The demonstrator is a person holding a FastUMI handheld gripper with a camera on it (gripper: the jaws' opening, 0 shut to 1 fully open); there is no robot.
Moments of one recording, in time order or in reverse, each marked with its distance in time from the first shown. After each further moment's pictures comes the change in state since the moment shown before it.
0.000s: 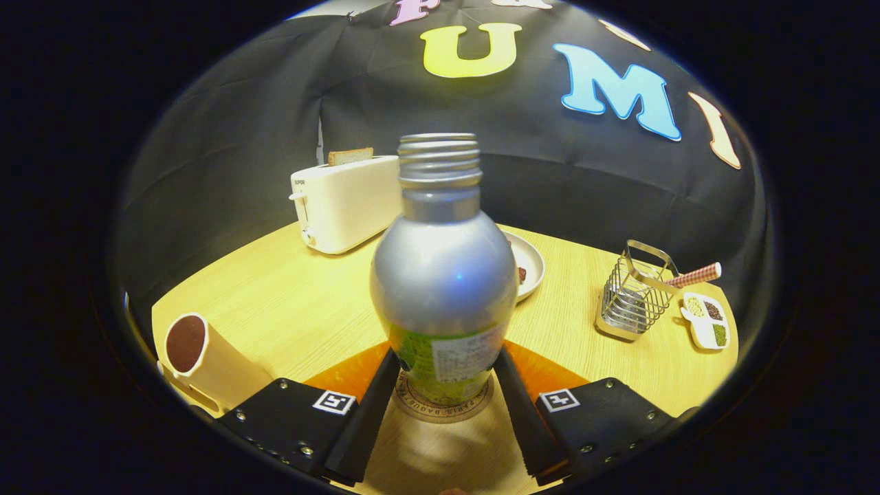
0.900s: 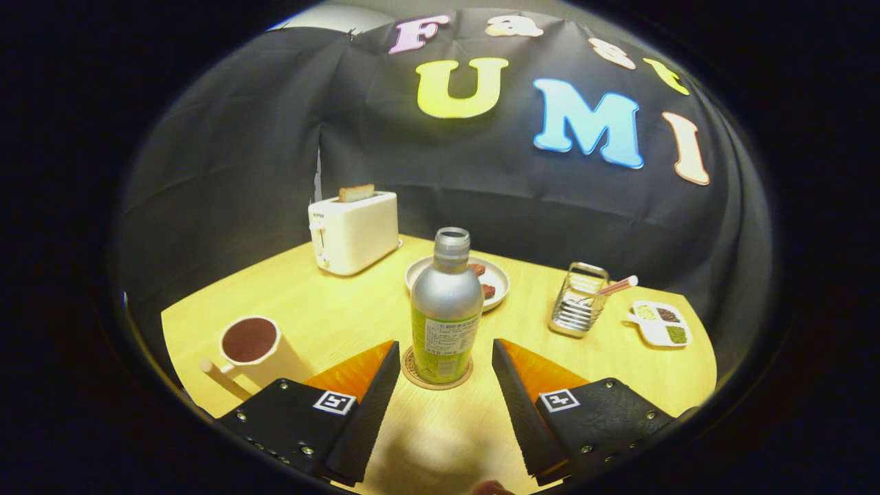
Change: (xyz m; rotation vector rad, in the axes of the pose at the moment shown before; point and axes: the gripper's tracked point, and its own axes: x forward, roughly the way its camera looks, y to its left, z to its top) arm -0.118 -0.001 0.028 0.012 -0.165 -0.108
